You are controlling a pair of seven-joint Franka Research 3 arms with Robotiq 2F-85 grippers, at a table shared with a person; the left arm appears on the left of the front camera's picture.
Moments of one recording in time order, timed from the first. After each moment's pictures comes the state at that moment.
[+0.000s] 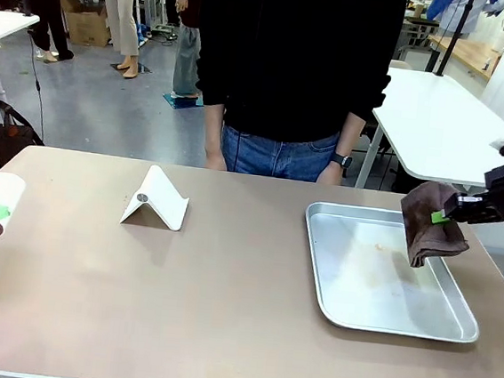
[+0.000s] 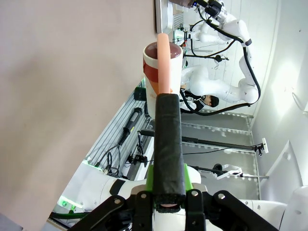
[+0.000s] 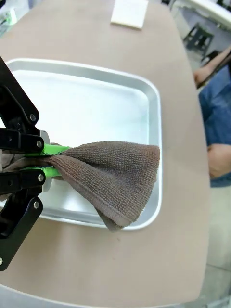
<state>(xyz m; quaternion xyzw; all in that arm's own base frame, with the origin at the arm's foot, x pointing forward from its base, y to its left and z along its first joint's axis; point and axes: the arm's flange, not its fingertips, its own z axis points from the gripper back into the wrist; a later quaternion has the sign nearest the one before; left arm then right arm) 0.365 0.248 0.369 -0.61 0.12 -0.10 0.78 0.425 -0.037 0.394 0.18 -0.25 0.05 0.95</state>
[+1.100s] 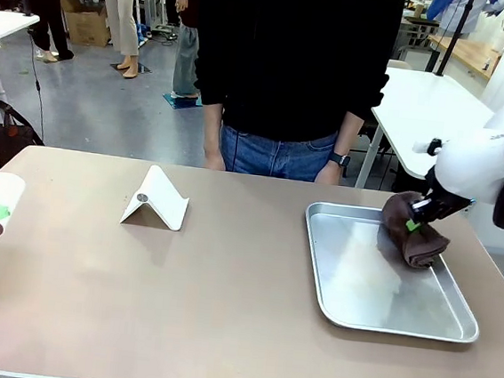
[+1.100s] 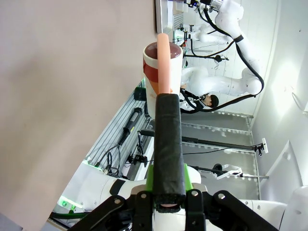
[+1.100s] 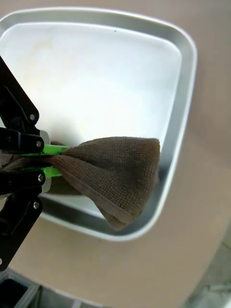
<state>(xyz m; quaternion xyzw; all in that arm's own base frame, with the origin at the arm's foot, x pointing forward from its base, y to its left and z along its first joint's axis) 0.365 0.248 0.369 -0.61 0.12 -0.10 0.78 0.490 0.033 0.358 0.03 -0.14 0.15 0.98</state>
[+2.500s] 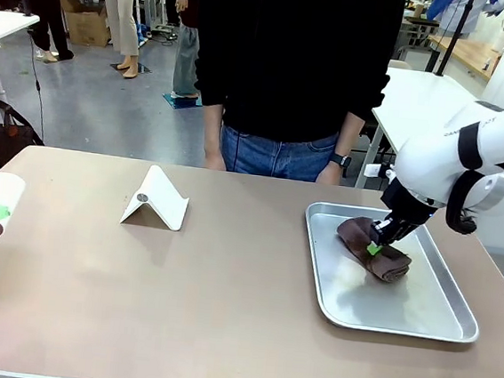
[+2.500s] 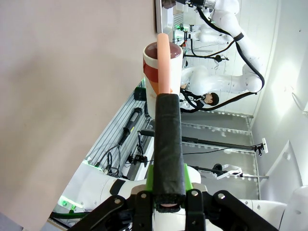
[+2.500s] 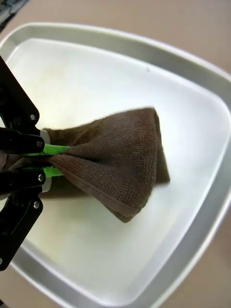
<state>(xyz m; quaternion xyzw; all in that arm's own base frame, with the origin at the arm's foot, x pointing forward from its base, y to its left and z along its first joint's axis) 0.365 0.248 0.369 -0.61 0.12 -0.10 0.78 0.486 0.080 0.324 0.07 -0.07 0.22 0.97</state>
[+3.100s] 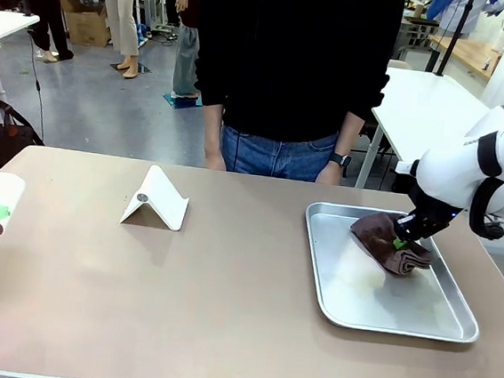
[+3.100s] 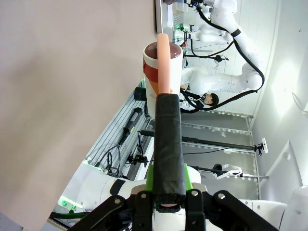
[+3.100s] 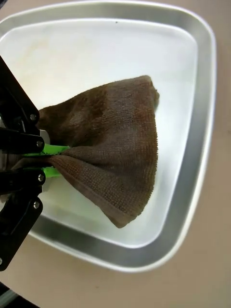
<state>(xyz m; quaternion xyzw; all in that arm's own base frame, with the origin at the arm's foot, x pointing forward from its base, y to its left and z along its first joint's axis) 0.365 0.248 0.369 -0.61 0.12 -0.10 0.78 0.497 0.029 0.328 0.06 -0.09 0.12 0.99</state>
